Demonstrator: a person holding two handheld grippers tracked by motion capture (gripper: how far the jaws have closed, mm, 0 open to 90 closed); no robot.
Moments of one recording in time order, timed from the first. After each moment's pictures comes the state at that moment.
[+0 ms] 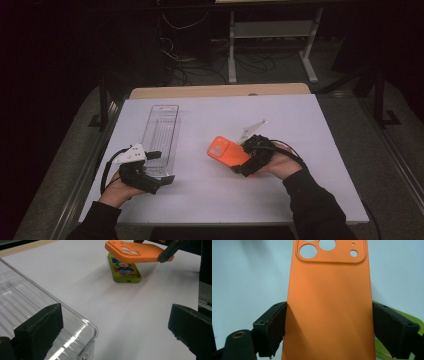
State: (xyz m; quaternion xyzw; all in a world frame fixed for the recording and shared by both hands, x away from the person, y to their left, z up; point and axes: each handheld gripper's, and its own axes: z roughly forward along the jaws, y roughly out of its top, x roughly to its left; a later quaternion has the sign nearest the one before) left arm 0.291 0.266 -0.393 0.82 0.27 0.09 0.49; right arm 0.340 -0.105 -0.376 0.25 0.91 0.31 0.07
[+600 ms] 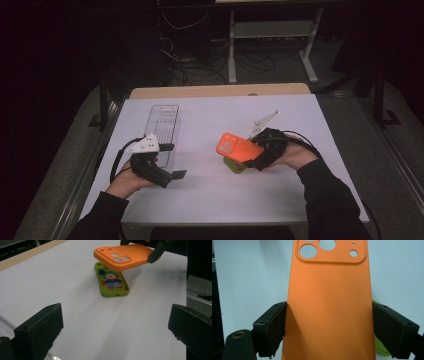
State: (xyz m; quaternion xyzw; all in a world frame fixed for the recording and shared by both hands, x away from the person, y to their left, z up) left arm 0.307 0.225 -0.364 0.84 0.21 0.07 0.49; right arm 0.353 -0.131 -0.361 0.19 0.93 0.31 0.06
